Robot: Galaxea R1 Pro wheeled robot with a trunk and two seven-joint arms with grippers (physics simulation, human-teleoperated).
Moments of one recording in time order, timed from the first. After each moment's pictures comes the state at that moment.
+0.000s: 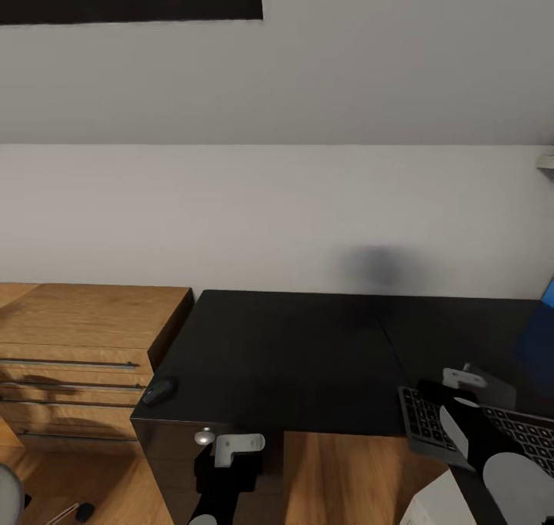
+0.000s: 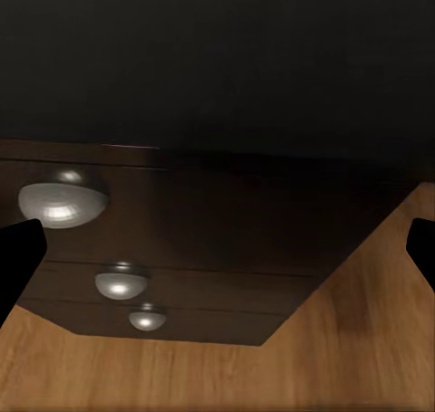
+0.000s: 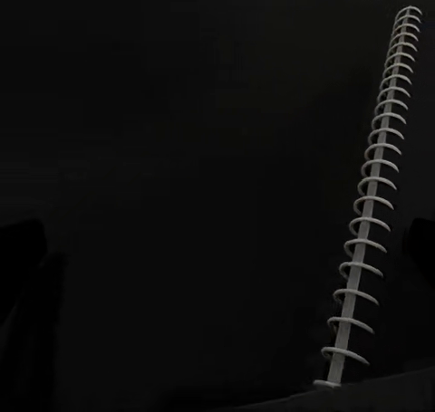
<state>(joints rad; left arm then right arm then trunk) 0.04 -0.11 -0.49 -1.56 0.17 0.46 0.56 -0.68 -0.25 -0.05 -0.43 -0.20 0.08 -0.17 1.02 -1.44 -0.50</state>
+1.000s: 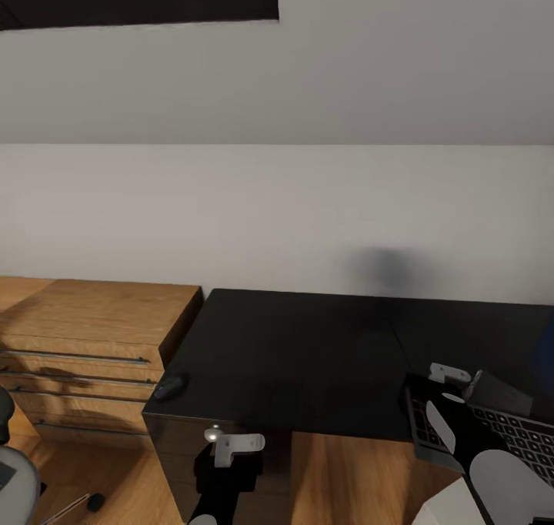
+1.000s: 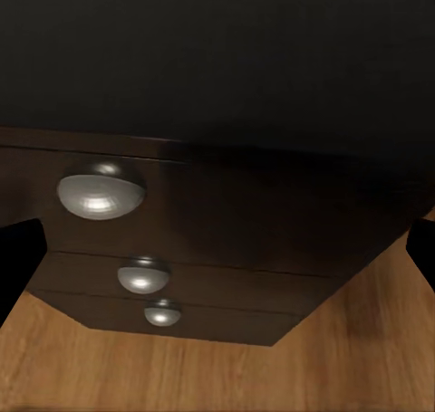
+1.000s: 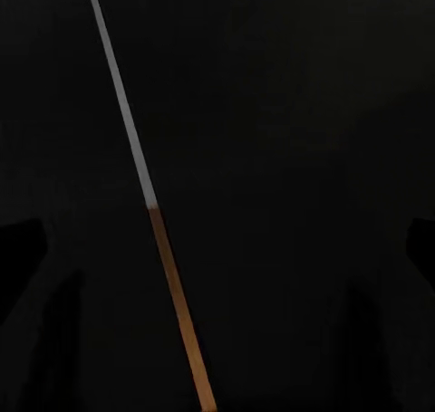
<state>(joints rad) 0.04 -0.11 -0.49 -1.56 0.17 0.46 0.56 -0.68 -0.21 -0.05 -0.47 -0.22 0.08 -0.18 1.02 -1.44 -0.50</state>
